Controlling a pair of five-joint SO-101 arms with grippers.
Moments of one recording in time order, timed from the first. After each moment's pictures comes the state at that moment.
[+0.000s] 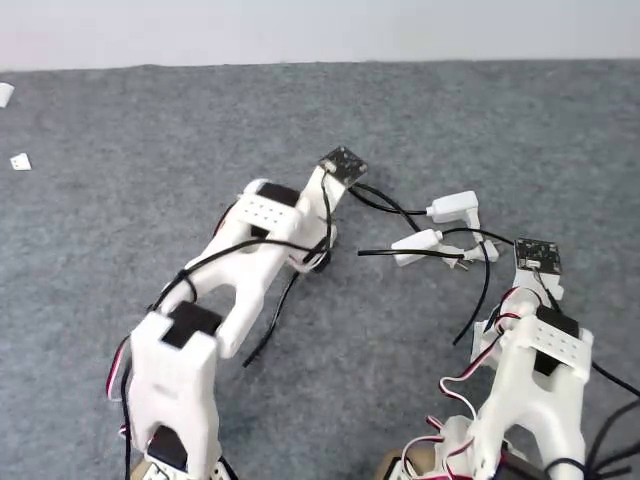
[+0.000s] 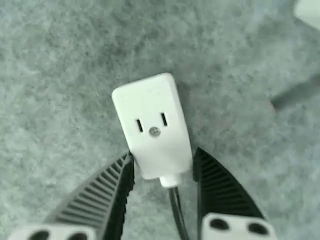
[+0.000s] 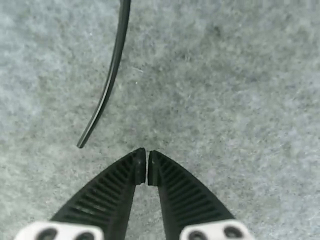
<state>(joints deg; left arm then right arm) 18.9 30.0 -1.4 64.9 -14.8 26.2 -27.6 62.4 54.6 18.2</state>
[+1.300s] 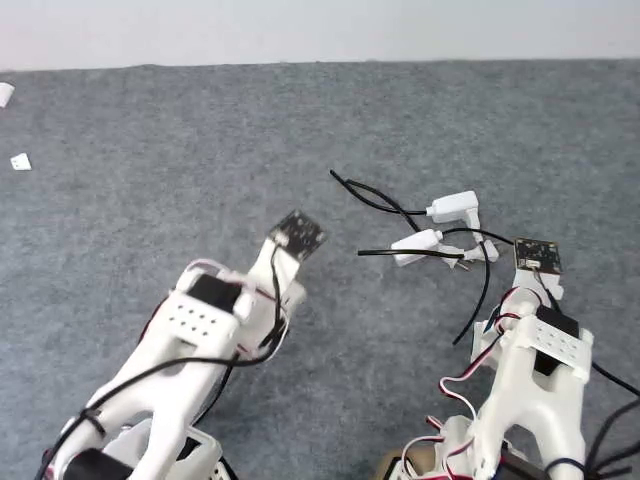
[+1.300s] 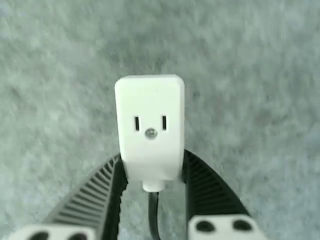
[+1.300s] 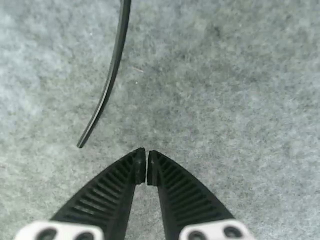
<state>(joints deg) 19.5 -26.5 52.8 64.4 -12.1 26.2 -27.6 62.4 54.6 18.2</state>
